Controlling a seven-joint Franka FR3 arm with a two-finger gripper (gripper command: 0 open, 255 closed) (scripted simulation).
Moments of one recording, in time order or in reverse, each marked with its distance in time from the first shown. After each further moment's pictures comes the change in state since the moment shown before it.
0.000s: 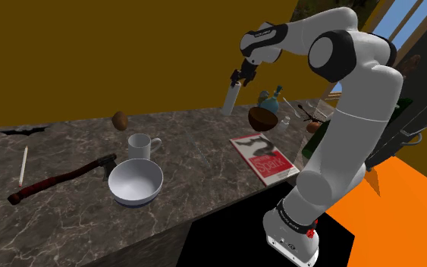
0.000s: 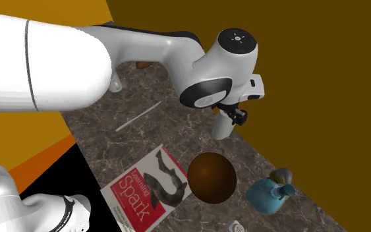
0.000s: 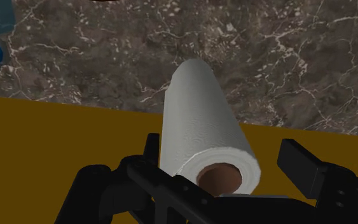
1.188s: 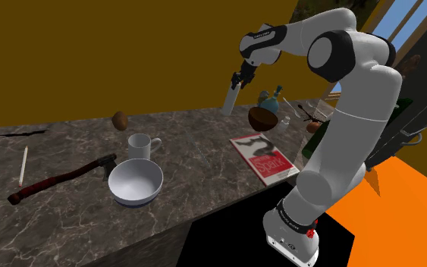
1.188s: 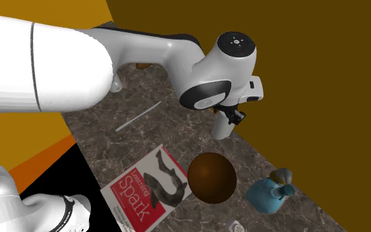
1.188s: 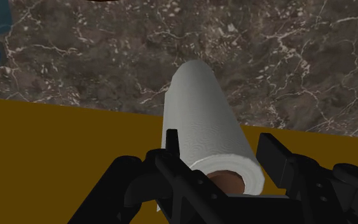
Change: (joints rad) arm -0.001 0.006 0.001 -0.009 0.004 0.015 -0.003
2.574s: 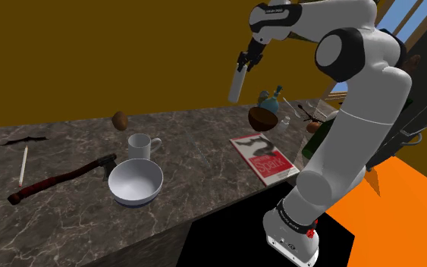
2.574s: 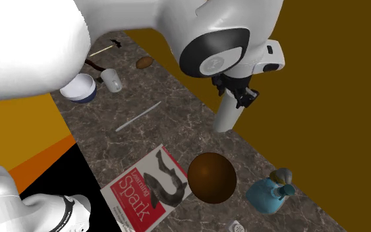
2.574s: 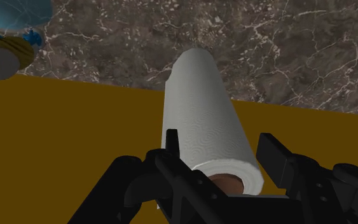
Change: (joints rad) arm 0.002 -0.060 -0.013 0.189 -0.040 -0.244 0.039
